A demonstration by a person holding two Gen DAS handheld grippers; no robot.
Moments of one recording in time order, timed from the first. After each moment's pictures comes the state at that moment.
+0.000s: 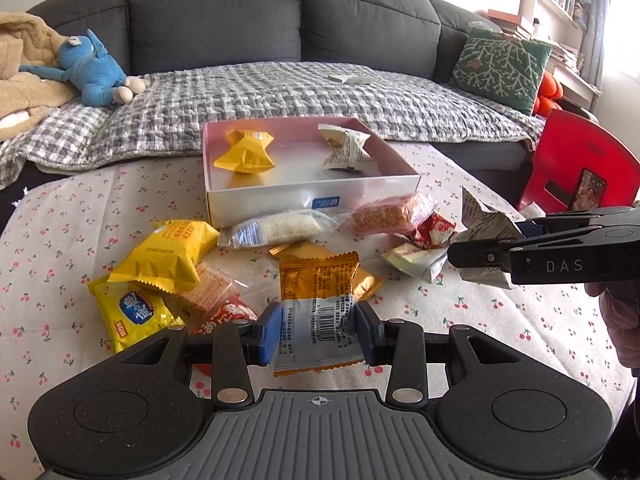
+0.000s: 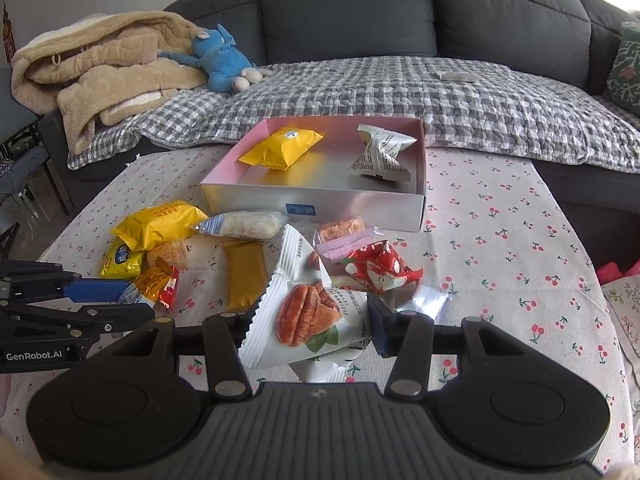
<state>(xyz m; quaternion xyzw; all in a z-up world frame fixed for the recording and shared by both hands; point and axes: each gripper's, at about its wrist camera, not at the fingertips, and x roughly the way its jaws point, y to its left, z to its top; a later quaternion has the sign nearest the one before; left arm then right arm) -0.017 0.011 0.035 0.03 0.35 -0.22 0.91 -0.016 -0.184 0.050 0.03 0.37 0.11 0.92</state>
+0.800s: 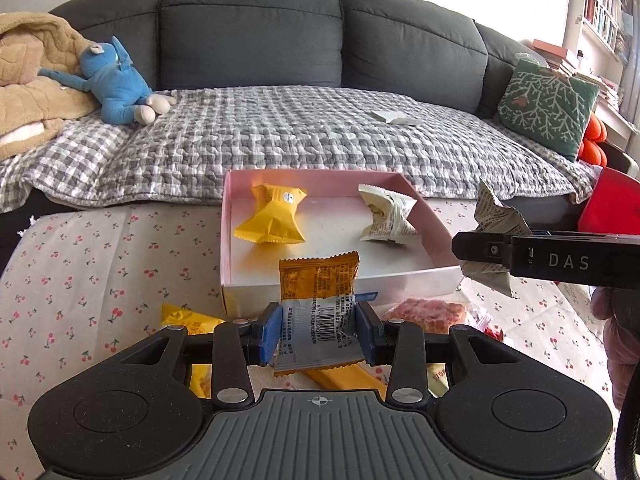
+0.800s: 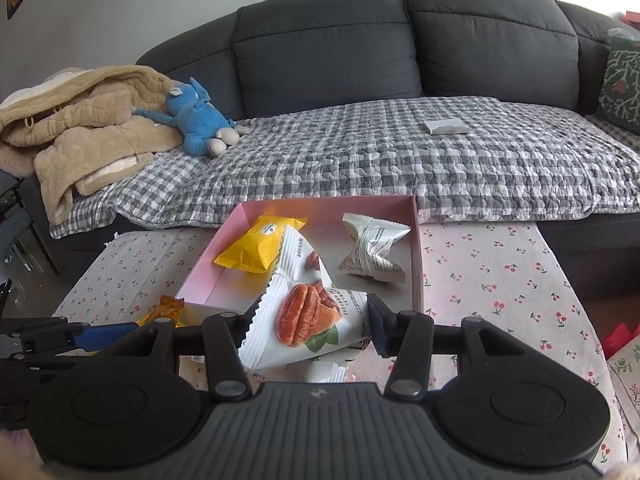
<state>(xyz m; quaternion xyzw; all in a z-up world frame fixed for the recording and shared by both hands) 0.066 -0.014 0.062 0.00 0.34 -0.17 0.93 0.057 -0.190 0.076 0.07 0.32 0.08 0.94</state>
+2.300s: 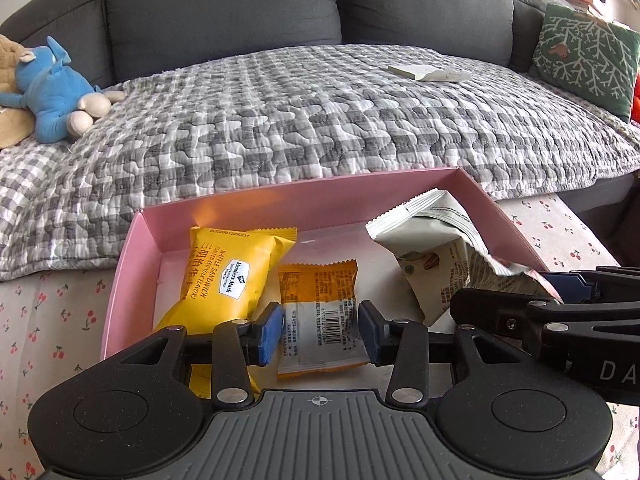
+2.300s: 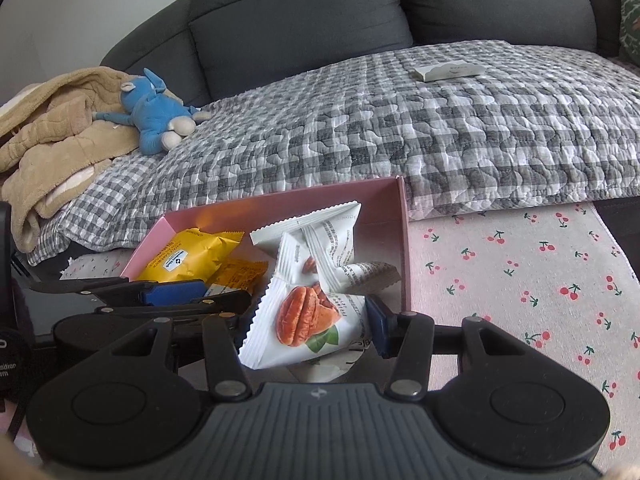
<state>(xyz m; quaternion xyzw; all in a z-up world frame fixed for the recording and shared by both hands) 0.235 -0.098 -0.002 0.07 0.37 -0.15 0.91 0.173 -0.225 0.014 0.13 0.36 0.10 0.92</state>
